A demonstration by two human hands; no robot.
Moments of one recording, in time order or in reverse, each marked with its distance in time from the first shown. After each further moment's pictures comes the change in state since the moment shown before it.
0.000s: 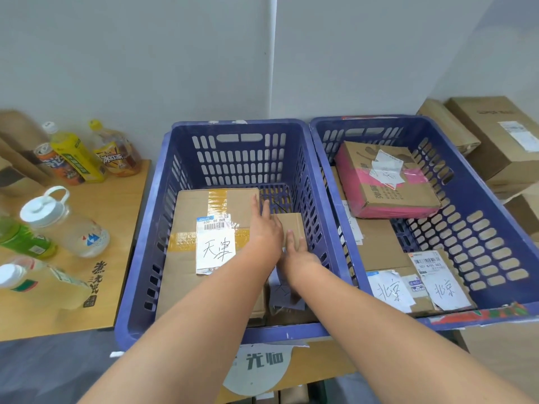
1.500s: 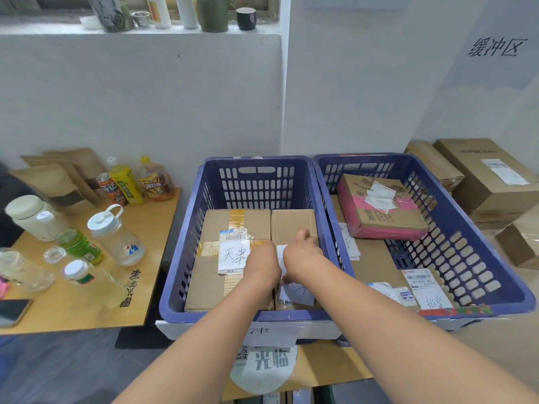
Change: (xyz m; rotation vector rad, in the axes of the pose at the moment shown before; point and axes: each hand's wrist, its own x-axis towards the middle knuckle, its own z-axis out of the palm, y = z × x) left_hand -0.104 -0.010 0.007 -1.138 0.211 -0.282; right_hand -0.083 0.001 -0.053 0.115 0.219 0.102
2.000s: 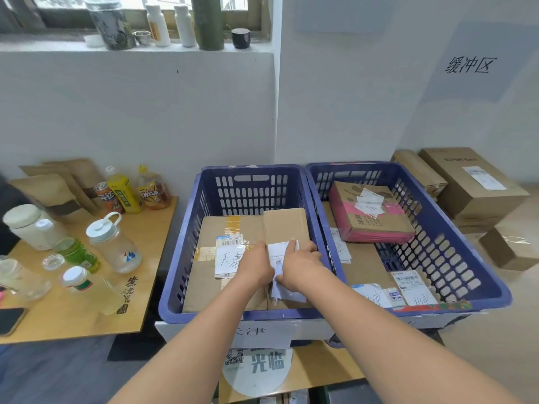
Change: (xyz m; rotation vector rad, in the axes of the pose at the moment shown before) left_hand -0.016 -0.001 -0.018 -0.145 -0.056 0.008; right_hand -0.033 0.010 0.005 0.251 0.041 0.116
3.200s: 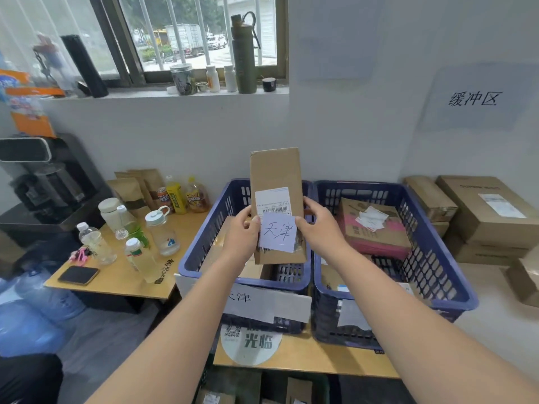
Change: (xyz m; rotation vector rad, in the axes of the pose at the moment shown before) left_hand -0.144 0.076 -0.031 -0.741 0.456 0.049; right_hand -0.112 0.117 -0.064 1.068 0.354 -0.587
